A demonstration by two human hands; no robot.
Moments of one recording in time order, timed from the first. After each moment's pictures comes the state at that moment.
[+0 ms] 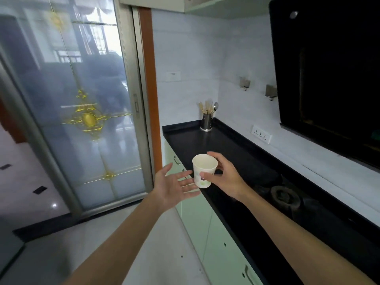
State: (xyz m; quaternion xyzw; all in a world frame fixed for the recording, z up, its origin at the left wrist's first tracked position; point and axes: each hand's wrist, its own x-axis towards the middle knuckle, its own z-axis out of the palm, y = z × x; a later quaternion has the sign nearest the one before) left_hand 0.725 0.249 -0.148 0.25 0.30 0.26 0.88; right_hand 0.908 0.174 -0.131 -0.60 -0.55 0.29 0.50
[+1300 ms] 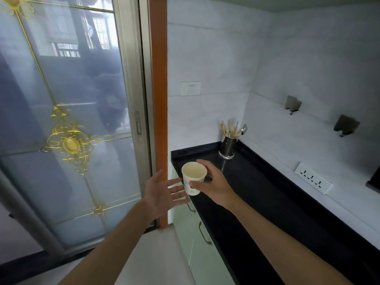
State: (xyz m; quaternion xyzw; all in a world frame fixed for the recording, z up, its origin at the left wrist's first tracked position) left_hand 0.757 0.634 -0.175 0.22 0.31 0.27 0.89; right_hand 0.941 0.565 -0.152 -0.58 -0.56 0.34 0.49
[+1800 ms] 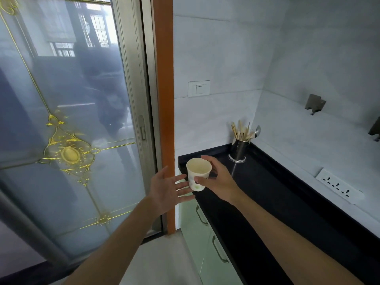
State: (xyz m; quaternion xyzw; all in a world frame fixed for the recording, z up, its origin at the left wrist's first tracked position) left_hand 0.762 0.730 -0.180 0.23 0.30 0.26 0.89; right_hand 0.949 0.663 -0.164 -0.58 -0.56 0.32 0.49
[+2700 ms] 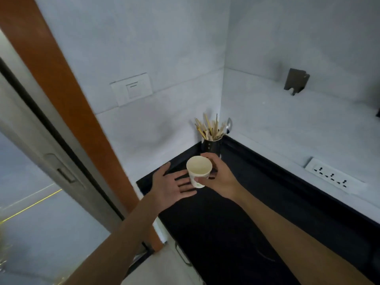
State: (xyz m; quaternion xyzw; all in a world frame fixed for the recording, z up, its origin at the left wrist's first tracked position) left_hand 0.985 0.889 -0.207 0.28 0.36 0.13 0.88; right_hand 1.144 0.776 -0.215 -0.65 -0.47 0.28 0.53
